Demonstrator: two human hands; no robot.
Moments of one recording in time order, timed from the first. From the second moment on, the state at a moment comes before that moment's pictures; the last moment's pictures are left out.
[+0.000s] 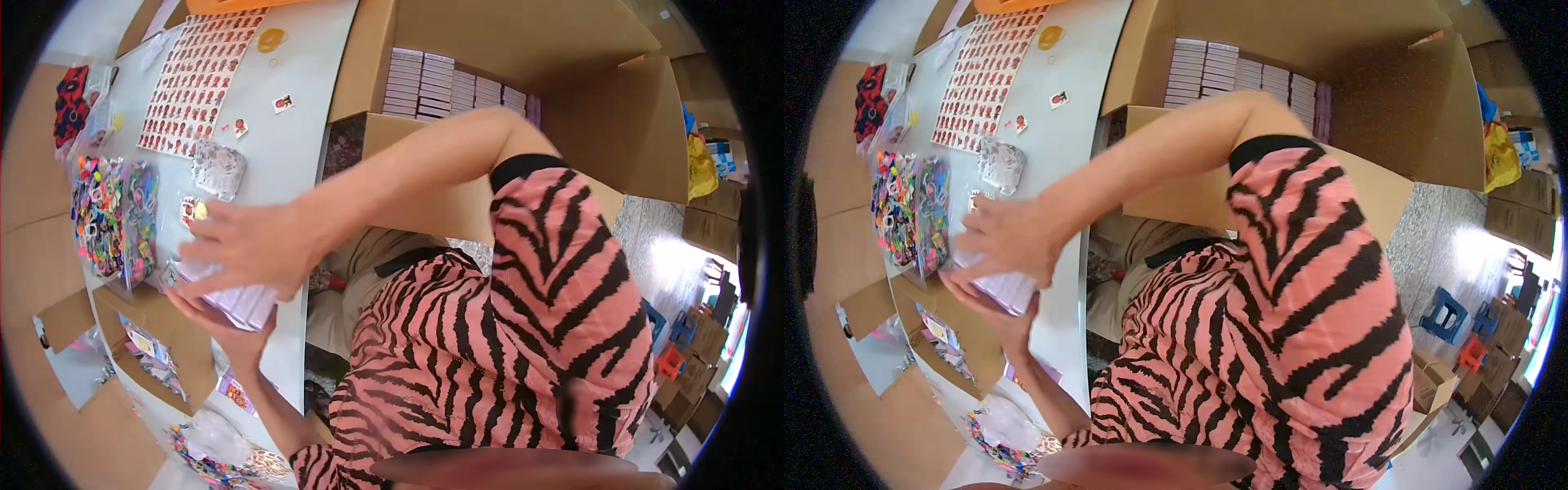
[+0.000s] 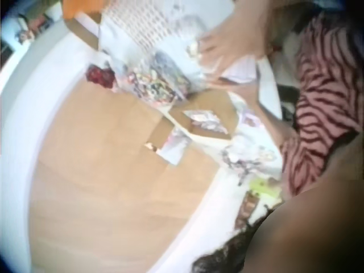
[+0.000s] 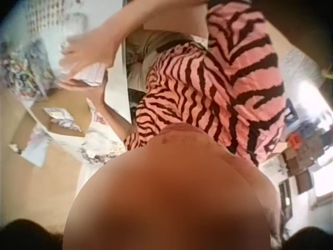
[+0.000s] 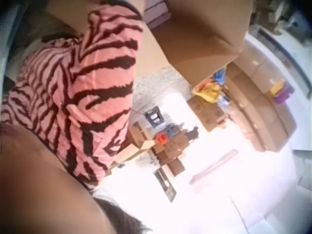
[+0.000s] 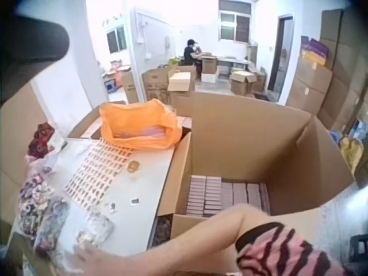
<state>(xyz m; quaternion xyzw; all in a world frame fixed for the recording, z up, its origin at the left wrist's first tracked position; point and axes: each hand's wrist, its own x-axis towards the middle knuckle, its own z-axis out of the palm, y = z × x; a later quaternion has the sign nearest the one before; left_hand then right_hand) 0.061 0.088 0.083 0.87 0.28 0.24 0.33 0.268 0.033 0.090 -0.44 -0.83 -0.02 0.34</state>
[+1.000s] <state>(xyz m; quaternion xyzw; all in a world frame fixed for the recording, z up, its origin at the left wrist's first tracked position) 0.353 0.011 -0.004 0.97 0.00 0.19 0.16 0.557 -0.171 -0.145 -0.65 -0.31 0.64 0.27</state>
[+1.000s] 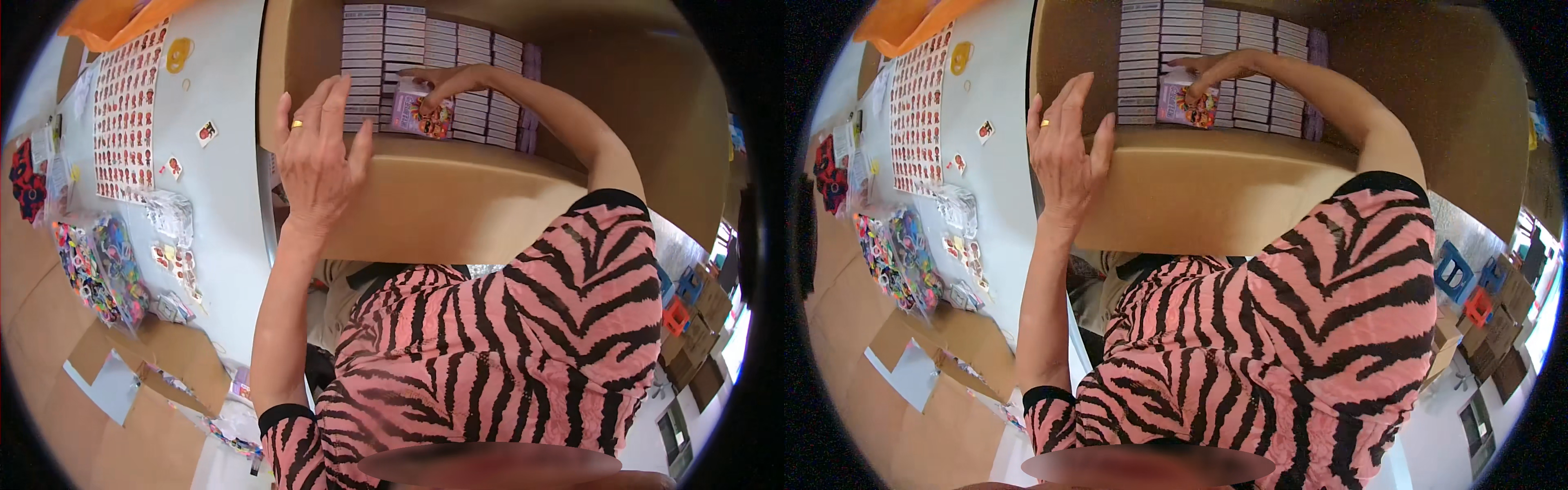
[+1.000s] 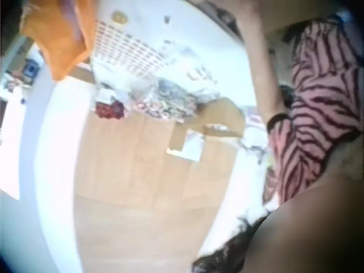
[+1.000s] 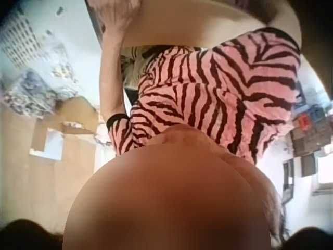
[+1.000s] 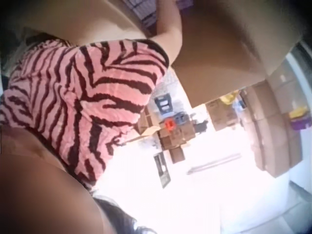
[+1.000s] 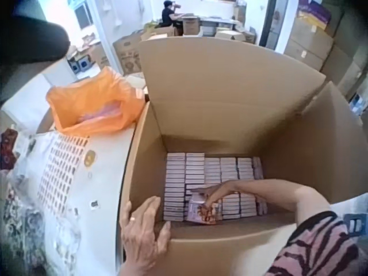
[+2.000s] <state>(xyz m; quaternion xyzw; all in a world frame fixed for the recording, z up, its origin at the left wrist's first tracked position) 0.353 0.012 -0.007 0.96 -0.02 0.21 0.19 0.478 -0.153 -0.254 -0.85 -0.49 0.21 0.06</state>
